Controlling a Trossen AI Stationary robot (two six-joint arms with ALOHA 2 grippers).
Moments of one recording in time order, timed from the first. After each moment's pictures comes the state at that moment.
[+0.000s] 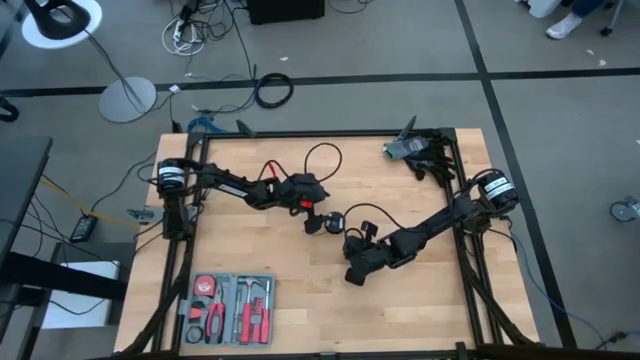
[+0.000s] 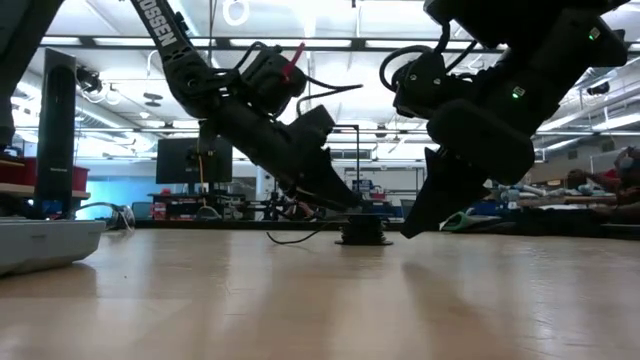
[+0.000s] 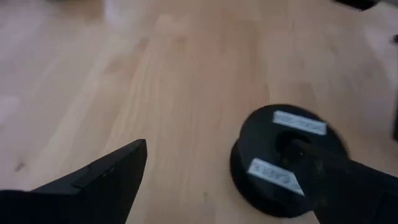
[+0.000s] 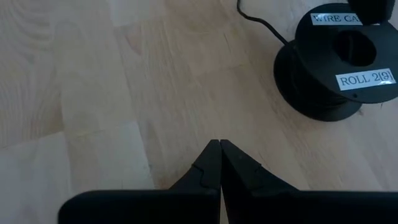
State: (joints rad) left arm 0.18 1.87 0.88 0.43 0.08 -0.01; right arm 0.40 1.80 0.91 -0.13 0.48 0.58
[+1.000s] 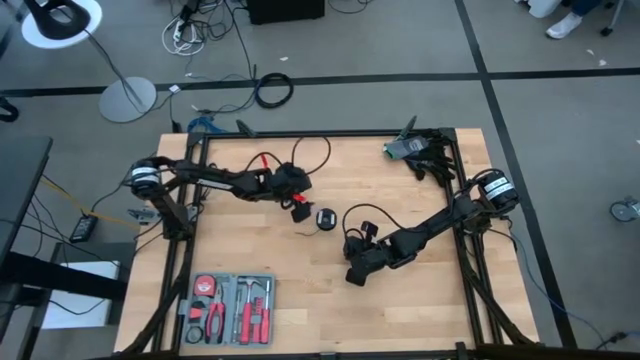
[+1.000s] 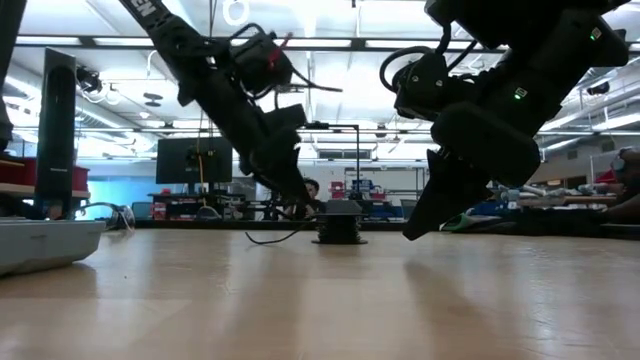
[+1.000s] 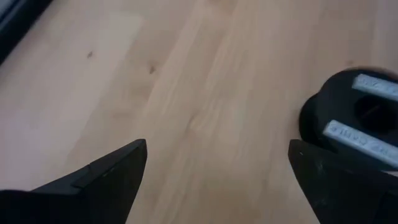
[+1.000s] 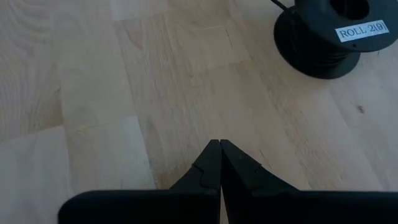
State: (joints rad) left arm 0.21 1.68 0.88 0.00 -0.16 -0.06; right arm 0.40 1.80 0.91 -0.14 0.48 0.57
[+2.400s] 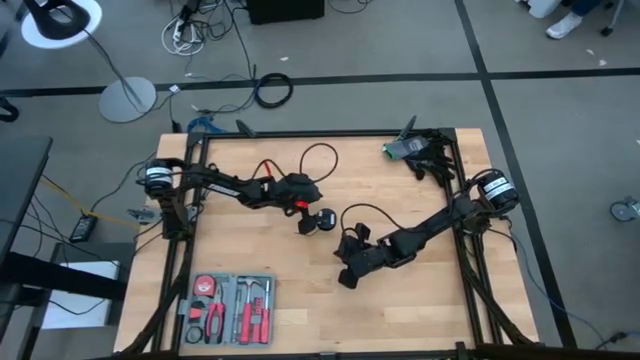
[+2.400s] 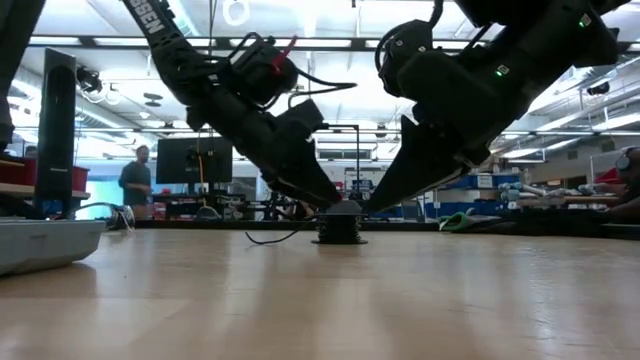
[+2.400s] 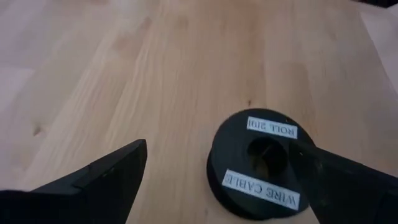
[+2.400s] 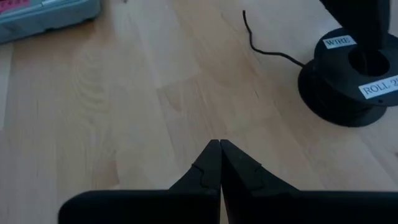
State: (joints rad) left arm 0.17 1.78 0.84 0.31 0.07 -0.03; right arm 0.40 1.80 0.91 0.05 0.48 0.58
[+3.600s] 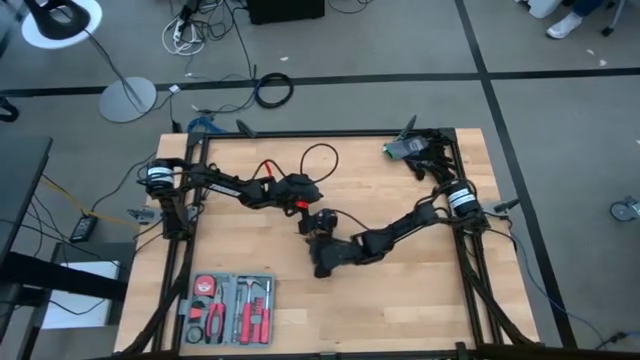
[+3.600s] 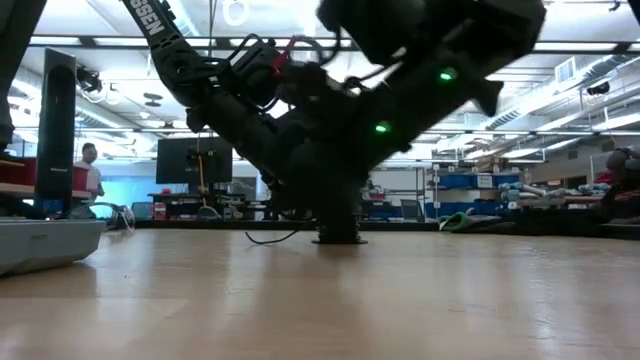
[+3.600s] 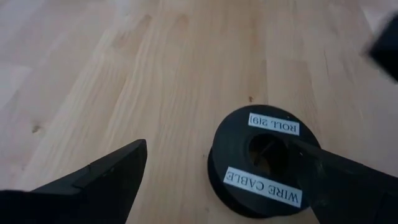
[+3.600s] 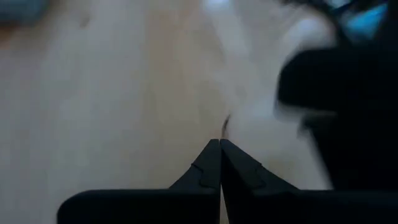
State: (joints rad) left arm 0.17 1.79 0.84 0.31 0.06 -0.03; right arm 0.29 2.08 1.14 0.27 0.62 -0.05
